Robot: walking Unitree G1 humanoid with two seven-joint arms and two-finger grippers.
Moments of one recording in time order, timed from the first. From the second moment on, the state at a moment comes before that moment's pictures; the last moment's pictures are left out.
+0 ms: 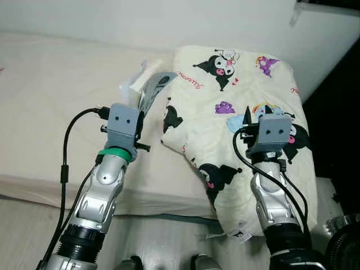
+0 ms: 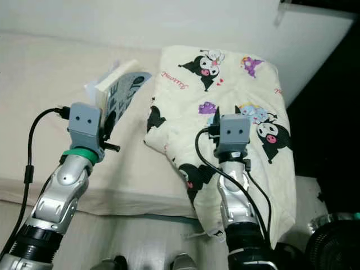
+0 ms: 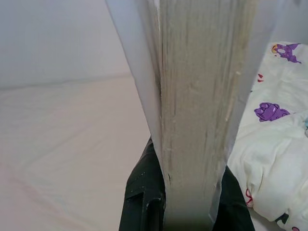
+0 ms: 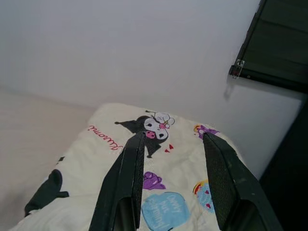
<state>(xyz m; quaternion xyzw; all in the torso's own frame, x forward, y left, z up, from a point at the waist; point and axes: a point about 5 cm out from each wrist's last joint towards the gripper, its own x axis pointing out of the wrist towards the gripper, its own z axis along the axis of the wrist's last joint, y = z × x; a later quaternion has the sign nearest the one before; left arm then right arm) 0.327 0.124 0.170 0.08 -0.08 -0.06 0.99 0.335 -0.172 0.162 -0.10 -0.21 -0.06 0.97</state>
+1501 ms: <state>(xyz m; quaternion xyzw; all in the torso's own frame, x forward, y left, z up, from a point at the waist) 0.329 0.128 0.176 0.12 -0.11 -0.06 0.98 0.337 -0.161 0.152 -0.09 -0.20 -0.04 0.98</state>
